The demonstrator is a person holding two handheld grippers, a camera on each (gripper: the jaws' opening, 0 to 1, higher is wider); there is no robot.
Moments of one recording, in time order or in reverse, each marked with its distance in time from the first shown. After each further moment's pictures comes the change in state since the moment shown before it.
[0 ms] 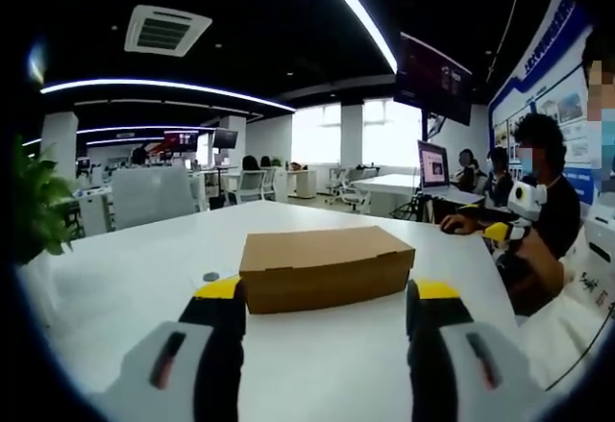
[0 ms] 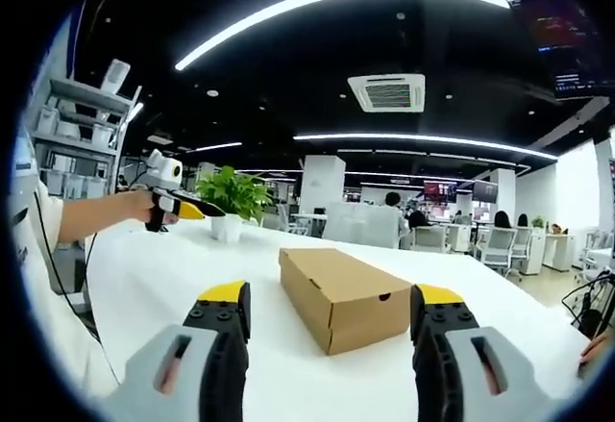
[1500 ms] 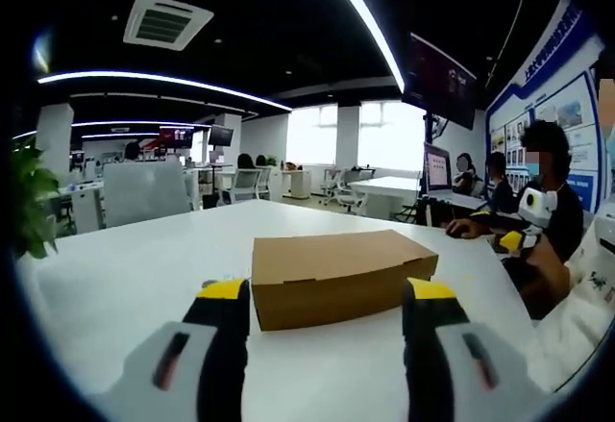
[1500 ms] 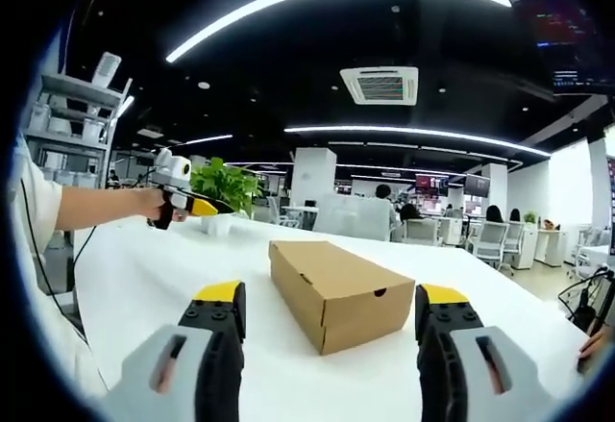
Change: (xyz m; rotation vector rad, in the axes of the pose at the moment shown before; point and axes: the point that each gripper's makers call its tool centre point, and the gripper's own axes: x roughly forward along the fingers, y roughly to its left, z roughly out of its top) left arm 0.045 0.041 0.000 -0.029 0.009 -0.037; right arm 0.020 -0.005 -0.010 0.007 0.038 -0.035
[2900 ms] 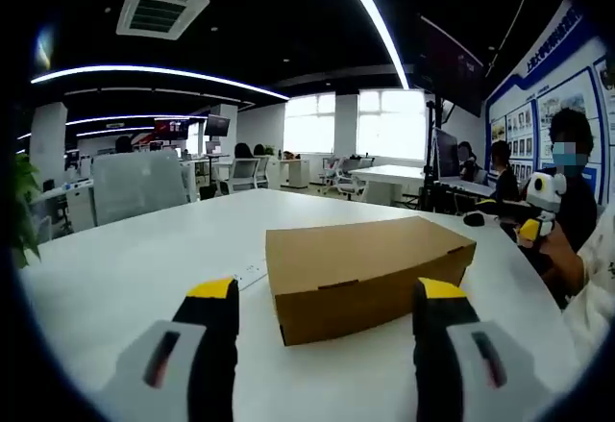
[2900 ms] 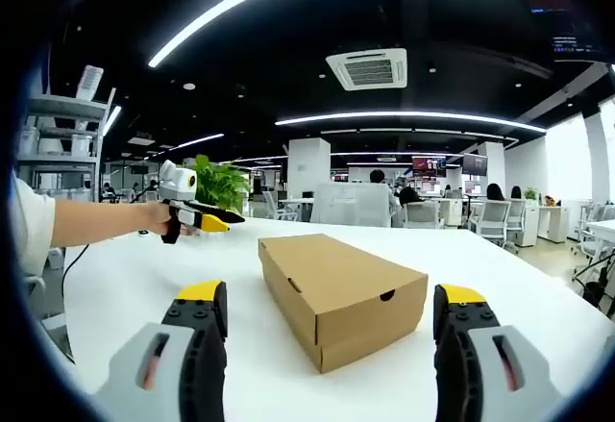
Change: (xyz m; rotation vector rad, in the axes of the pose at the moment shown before) left arm 0.055 0.043 -0.020 0.022 0.056 -0.012; right arm 0.054 -0.008 -0.017 0.075 0.058 -0.012
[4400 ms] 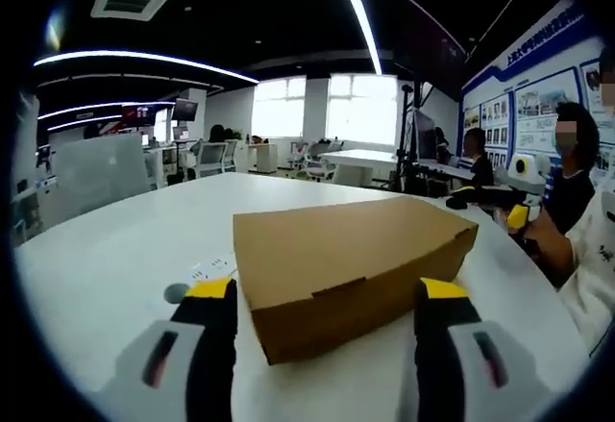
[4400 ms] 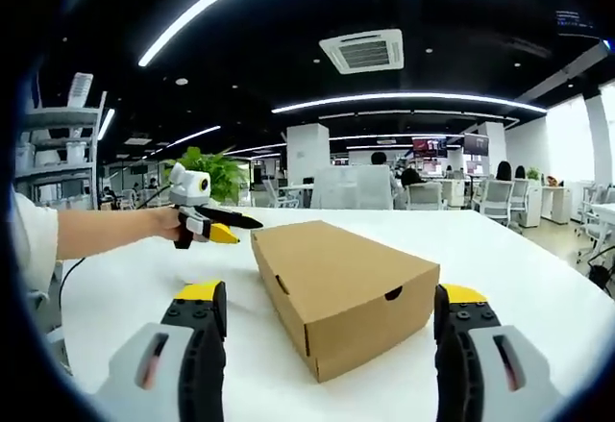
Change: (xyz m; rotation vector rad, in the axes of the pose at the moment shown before) left arm 0.054 -0.007 -0.024 0.004 0.064 -0.156; right arm 0.036 -0.013 -0.018 0.049 0.085 -0.014
